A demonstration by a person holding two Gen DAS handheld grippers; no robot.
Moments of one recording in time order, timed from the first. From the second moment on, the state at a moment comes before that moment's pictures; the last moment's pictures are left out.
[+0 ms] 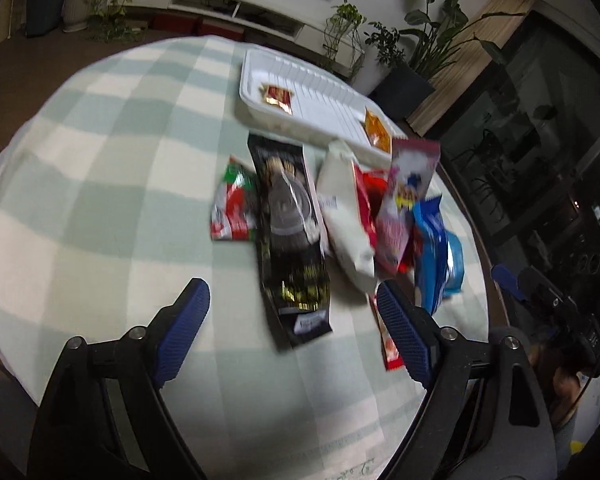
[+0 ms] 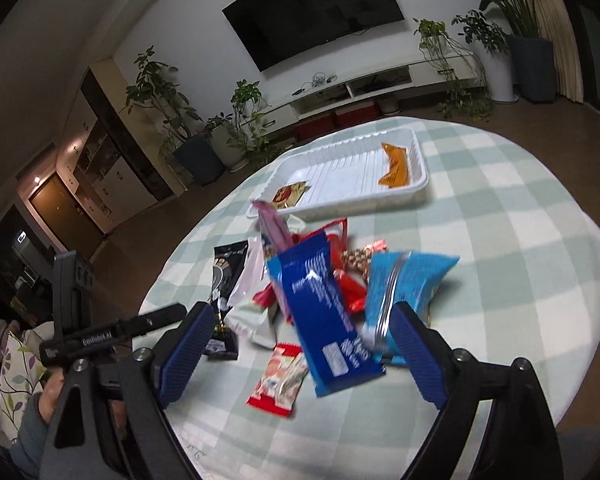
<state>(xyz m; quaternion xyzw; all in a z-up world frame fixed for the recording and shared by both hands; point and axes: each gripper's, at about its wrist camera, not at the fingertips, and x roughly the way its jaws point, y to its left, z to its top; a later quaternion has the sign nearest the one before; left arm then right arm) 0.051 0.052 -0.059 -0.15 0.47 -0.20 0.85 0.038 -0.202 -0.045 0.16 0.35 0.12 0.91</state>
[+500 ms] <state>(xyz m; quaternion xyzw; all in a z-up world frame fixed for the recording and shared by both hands) 0.084 0.011 -0.048 -0.04 0.47 -0.16 0.87 0.031 -0.159 -0.047 0.02 0.35 0.07 0.93</state>
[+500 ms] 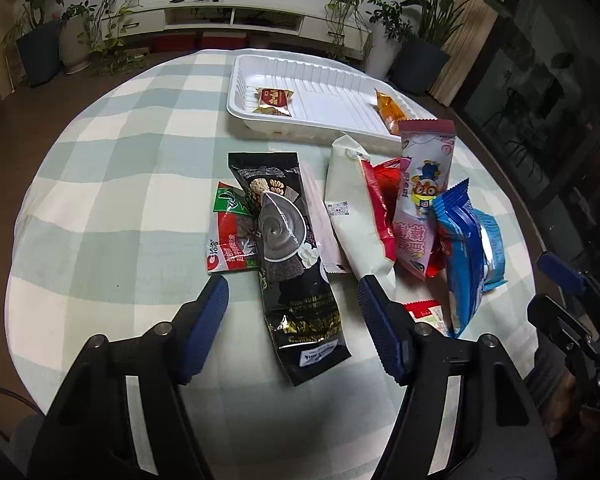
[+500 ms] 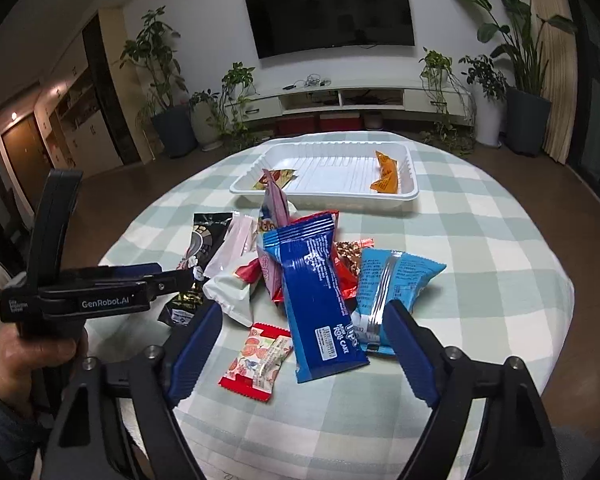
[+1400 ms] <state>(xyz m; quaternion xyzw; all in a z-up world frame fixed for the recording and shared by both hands) 0.120 0.008 -0.071 -0.01 0.50 -0.16 0.85 0.046 -0.162 -0.063 0.02 0.38 0.06 0.92</state>
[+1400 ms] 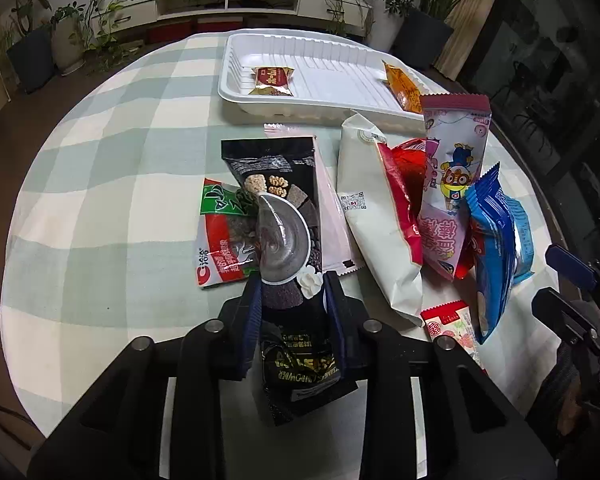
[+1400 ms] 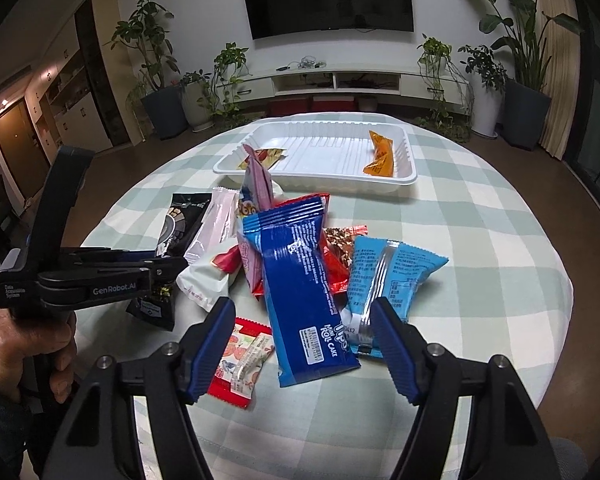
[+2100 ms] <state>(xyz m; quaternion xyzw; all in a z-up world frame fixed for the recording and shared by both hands) 0.084 0.036 -0.068 -0.08 0.50 -0.21 0.84 0.086 -0.154 -0.070 -0.01 0.41 0.09 0.91</state>
